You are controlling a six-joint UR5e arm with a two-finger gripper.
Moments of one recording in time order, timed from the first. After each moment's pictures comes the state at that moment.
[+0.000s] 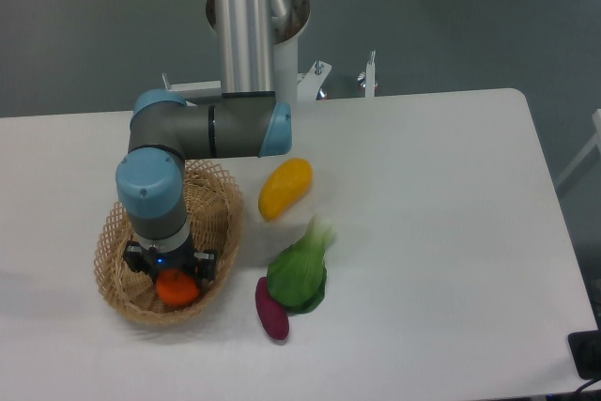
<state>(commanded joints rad) 2.02 -2.05 -1.69 -0.82 1.51 0.16</state>
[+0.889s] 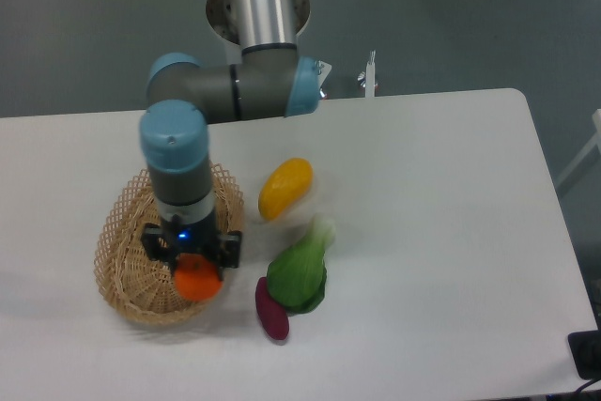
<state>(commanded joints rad) 2.18 -1.94 -1.68 -0.82 1.52 0.31</state>
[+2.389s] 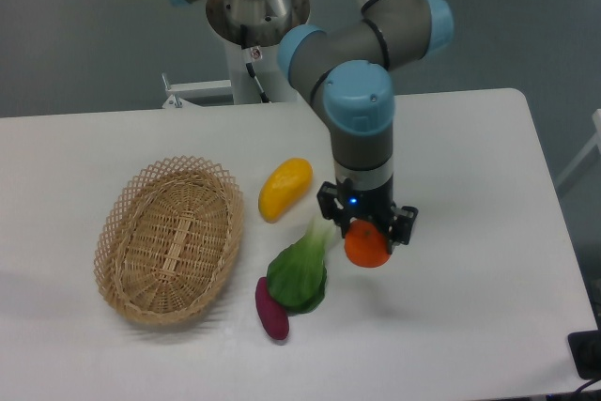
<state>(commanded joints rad) 2.51 -1.91 -1.65 -0.96 1.60 1.05</state>
